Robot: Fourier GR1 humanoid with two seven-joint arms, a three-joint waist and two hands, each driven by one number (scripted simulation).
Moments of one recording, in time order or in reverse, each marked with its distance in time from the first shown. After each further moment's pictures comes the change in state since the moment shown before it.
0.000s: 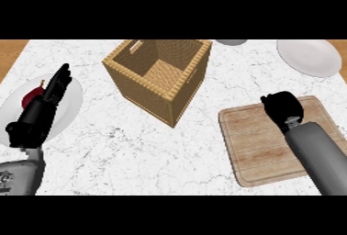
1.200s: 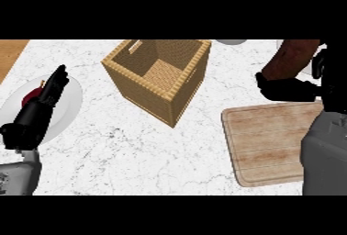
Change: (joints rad) left arm 0.013 0.008 0.017 -0.003 0.011 -0.018 -0.004; right arm -0.101 0.350 -0.410 -0.862 -0.349 -0.326 0.547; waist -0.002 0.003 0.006
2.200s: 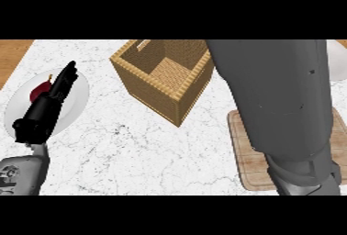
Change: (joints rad) left arm -0.044 -0.021 -0.021 0.030 -0.024 -0.009 -0.014; right arm -0.759 0.083 -0.015 0.616 -0.159 0.000 0.289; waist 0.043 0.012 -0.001
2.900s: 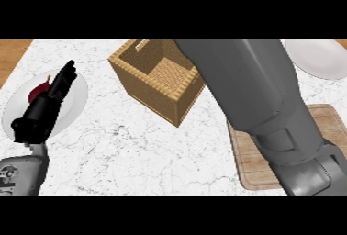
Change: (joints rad) left arm -0.001 -0.004 0.007 -0.010 -0.004 0.000 0.011; right arm -0.137 -0.017 0.071 0.422 -0.066 0.010 0.033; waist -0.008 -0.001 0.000
